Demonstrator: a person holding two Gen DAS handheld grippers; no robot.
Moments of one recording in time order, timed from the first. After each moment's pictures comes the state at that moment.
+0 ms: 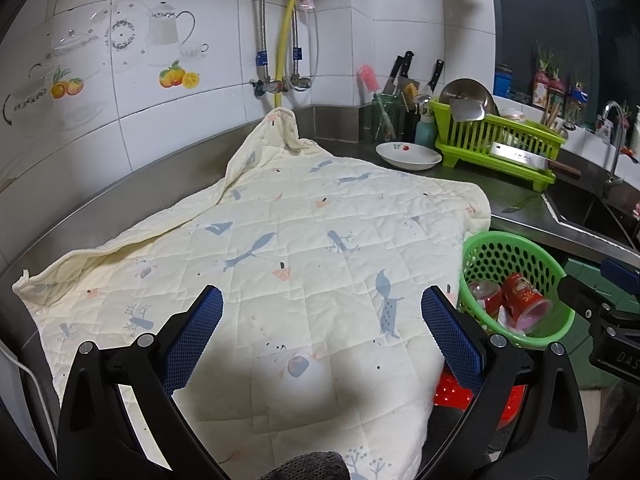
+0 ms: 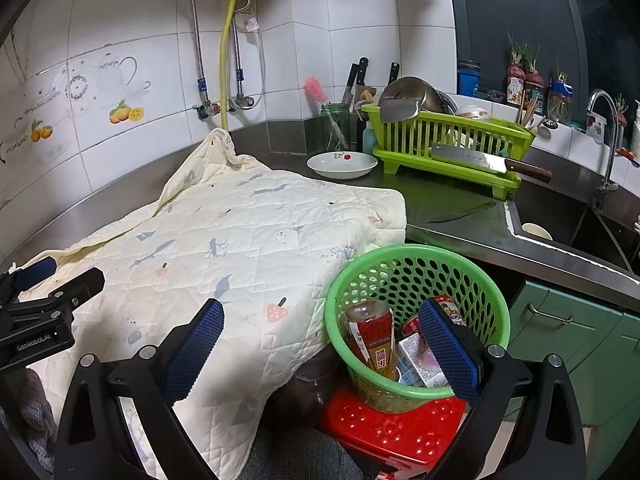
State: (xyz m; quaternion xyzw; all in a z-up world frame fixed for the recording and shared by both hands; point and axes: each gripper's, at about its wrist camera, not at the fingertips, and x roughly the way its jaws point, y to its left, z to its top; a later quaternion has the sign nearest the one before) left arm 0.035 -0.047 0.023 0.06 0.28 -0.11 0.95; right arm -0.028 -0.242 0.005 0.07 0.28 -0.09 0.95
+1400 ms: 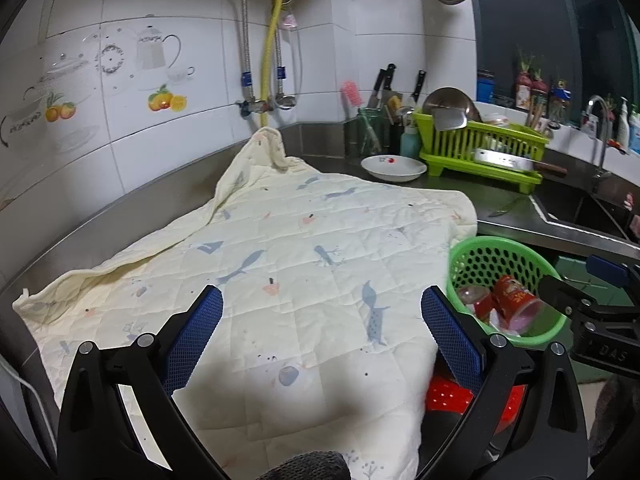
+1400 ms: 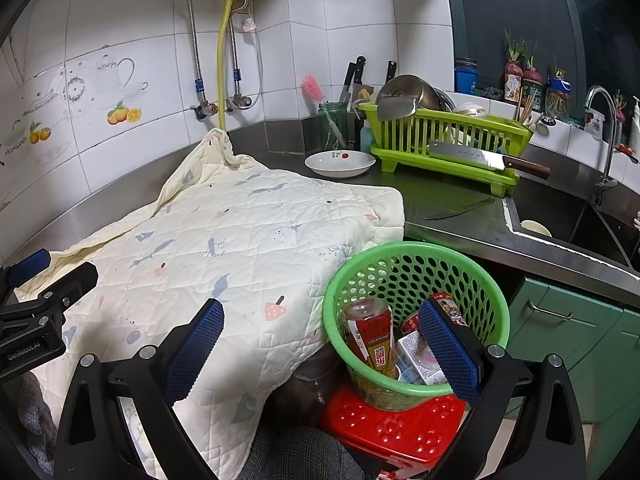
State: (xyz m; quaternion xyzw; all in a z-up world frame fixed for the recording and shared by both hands) left arm 0.020 -0.057 0.029 0.07 0.25 -0.13 0.96; right arm -0.032 -0.246 0.002 0.08 0.28 -0.09 0.95
